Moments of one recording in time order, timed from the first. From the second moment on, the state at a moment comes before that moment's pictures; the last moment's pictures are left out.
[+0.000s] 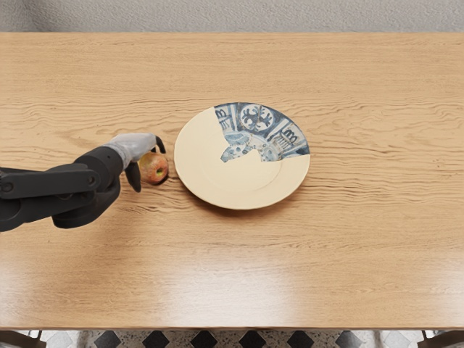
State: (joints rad) left arm -1.27 0.49 0.24 -1.42 1.11 0.25 0.61; right arm -0.05 0.00 -0.14 0.26 0.07 0.09 -0.05
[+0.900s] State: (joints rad) left arm -1.26 0.48 0.24 -1.41 1.12 0.27 0.61; right arm -0.05 0.00 -0.14 0.26 0.07 0.09 -0.05
